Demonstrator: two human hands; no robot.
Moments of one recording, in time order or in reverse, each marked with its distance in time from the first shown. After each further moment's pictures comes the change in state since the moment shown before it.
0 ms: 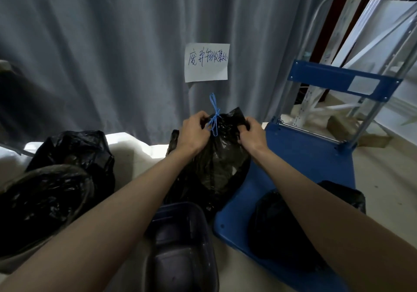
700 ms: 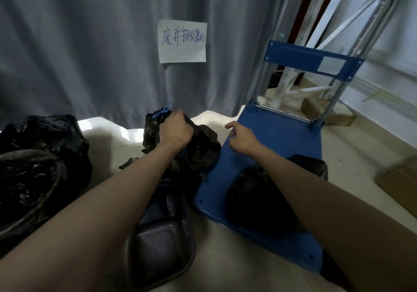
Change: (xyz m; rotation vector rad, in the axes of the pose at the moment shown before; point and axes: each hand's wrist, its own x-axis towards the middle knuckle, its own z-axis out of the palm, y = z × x) left_hand -0.029 -0.009 0.034 0.366 -0.064 -0.106; right_hand -0.031 0.057 -0.041 -0.423 -0.274 0.057
